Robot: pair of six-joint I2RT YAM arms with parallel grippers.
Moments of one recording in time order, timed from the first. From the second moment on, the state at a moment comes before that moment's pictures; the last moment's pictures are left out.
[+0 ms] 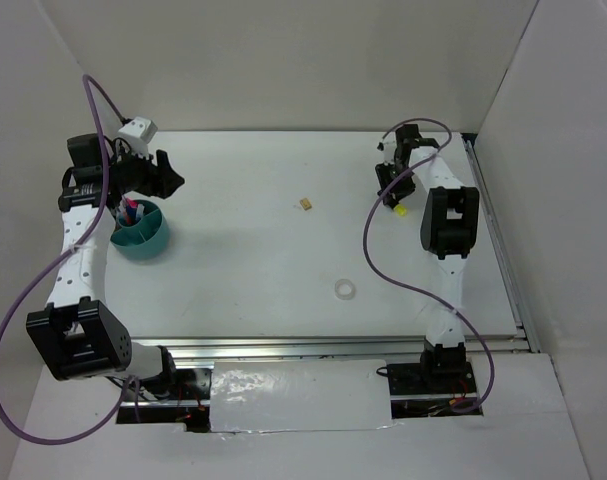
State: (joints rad) left arm 0.25 1.39 1.33 -0.47 0.65 0.23; right arm 0.02 2.41 2.09 -0.88 -0.15 -0.22
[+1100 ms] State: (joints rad) left arm -0.61 1.08 0.95 -0.52 0.61 1.11; right arm 0.34 2.05 1.70 -0.99 -0.67 0.26
